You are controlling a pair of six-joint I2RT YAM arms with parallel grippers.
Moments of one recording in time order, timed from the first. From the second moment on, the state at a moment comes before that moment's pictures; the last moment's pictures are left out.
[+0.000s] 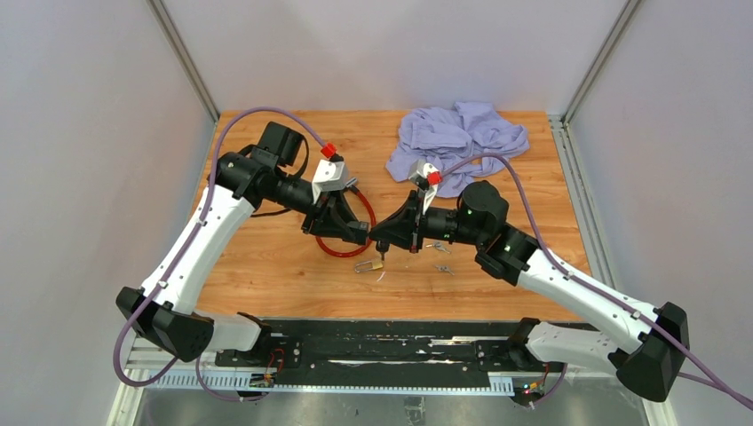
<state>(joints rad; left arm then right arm) -0.44 1.32 1.51 -1.21 1.16 0.84 0.86 1.06 0.89 0.13 -0.53 0.27</state>
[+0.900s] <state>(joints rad) -0.46 1.29 1.46 -1.15 1.21 0.84 0.81 1.02 1.01 -0.19 -0.66 0.16</state>
